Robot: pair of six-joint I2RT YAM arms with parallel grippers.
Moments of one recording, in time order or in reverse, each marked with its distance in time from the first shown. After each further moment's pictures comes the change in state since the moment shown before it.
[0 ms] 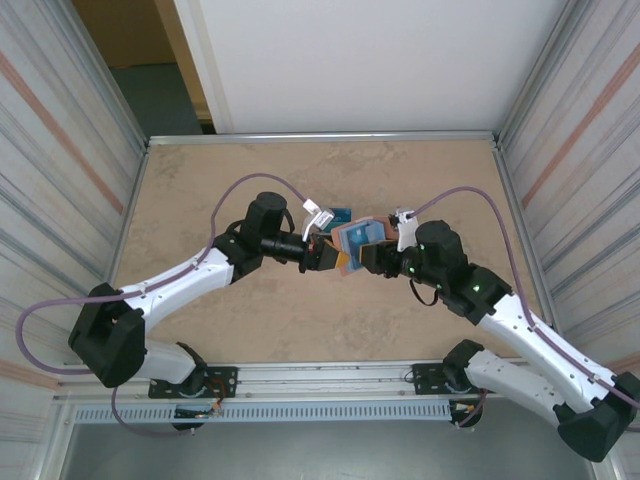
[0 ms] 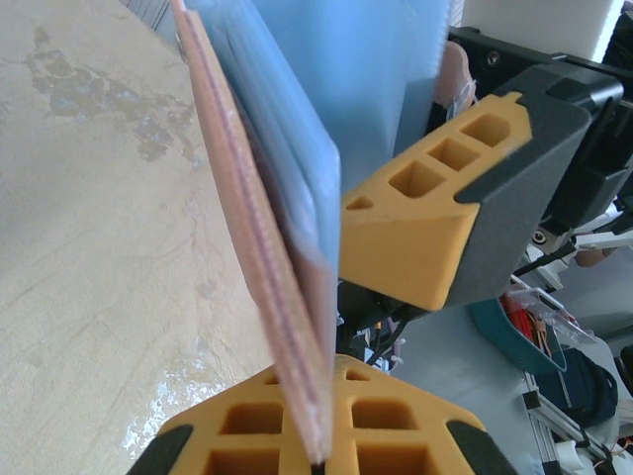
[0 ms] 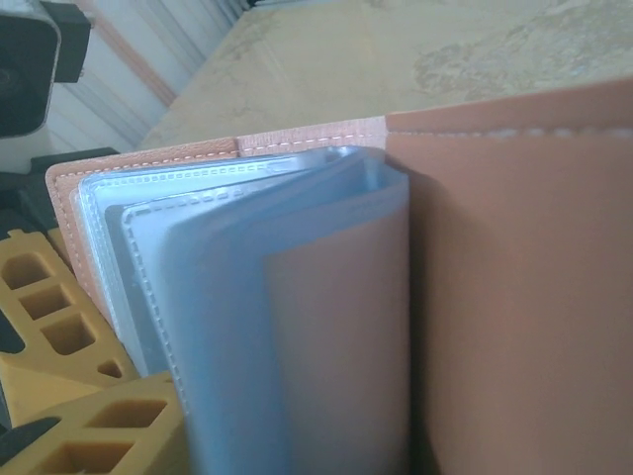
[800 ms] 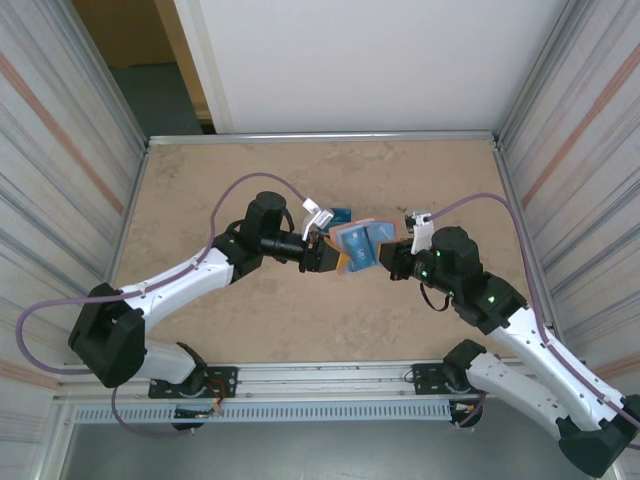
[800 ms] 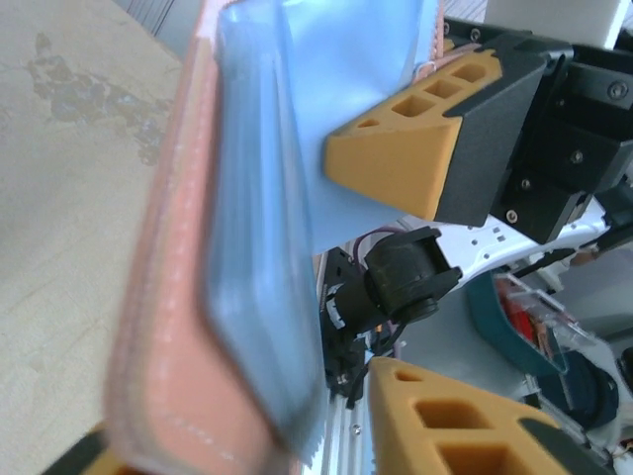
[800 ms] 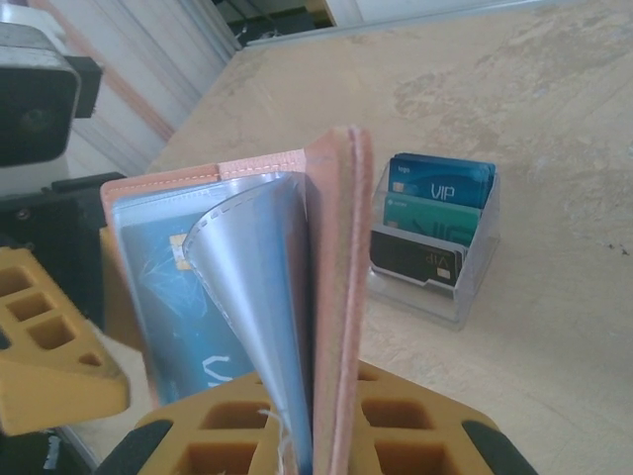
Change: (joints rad) left arm 0.000 0.000 0.000 0.010 -0.001 -0.003; right arm -0.037 -0.103 -0.023 -0.029 0.005 0.027
